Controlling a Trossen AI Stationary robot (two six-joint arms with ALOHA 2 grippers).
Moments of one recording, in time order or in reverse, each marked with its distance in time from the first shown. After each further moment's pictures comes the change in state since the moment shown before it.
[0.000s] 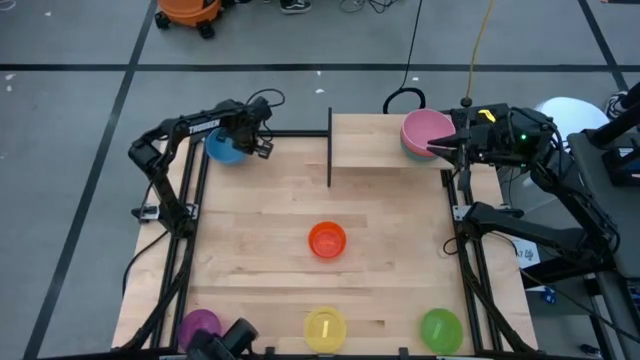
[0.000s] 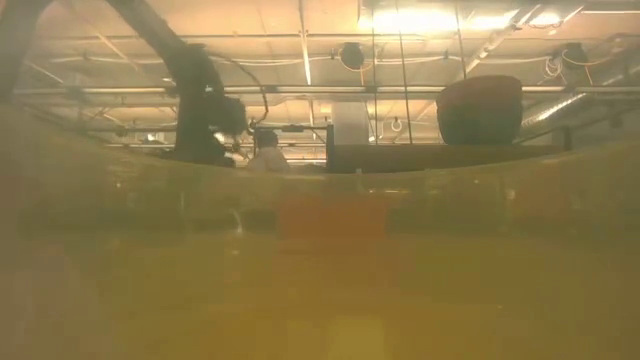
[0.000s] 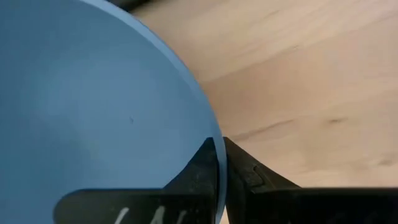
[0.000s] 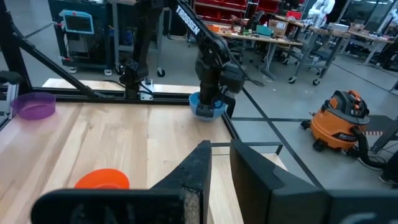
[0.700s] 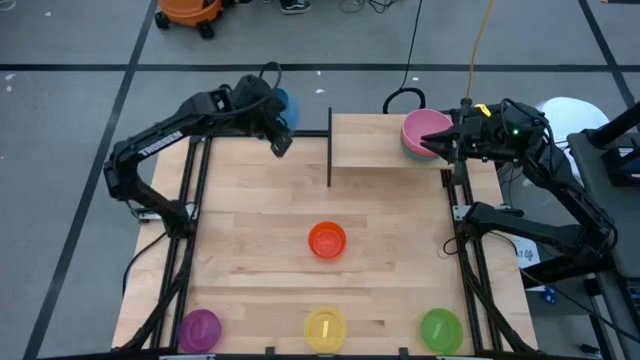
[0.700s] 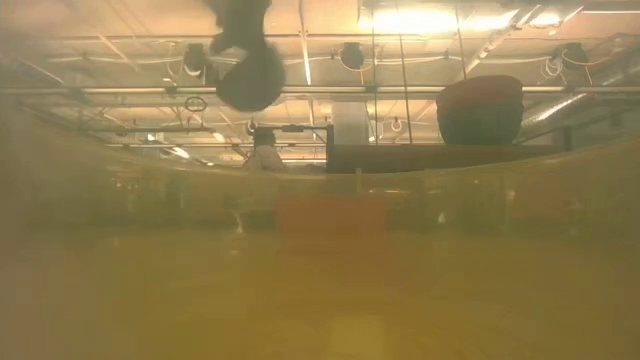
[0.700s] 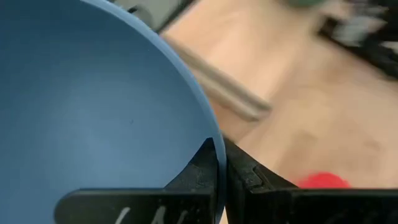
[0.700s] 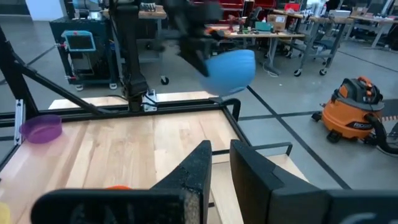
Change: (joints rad) left arm -0.388 -0.270 0.441 -0.001 0.153 0.189; right arm 0.000 0.057 0.000 0.068 -0.006 0.119
